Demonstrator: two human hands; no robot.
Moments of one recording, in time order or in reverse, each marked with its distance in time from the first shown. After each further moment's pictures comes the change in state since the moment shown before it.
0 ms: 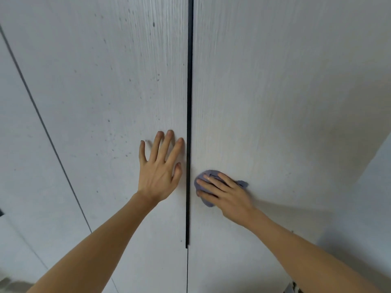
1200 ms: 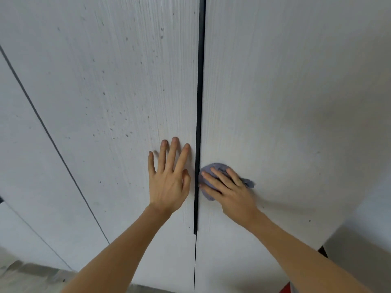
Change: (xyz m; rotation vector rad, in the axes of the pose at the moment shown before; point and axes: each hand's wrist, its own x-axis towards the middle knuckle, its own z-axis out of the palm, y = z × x) left_hand -0.056 0.008 0.040 -0.100 -0.032 -0.105; right_hand 0.006 -0.050 0.035 -0.021 0.146 0.174
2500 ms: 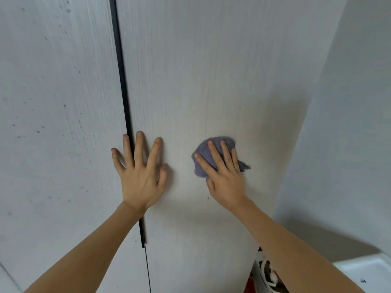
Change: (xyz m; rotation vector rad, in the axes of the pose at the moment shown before) left_hand 0.007 0.063 0.053 -0.110 0.246 0.086; right_hand -0.067 0.059 -0.025 0.029 0.126 0.443
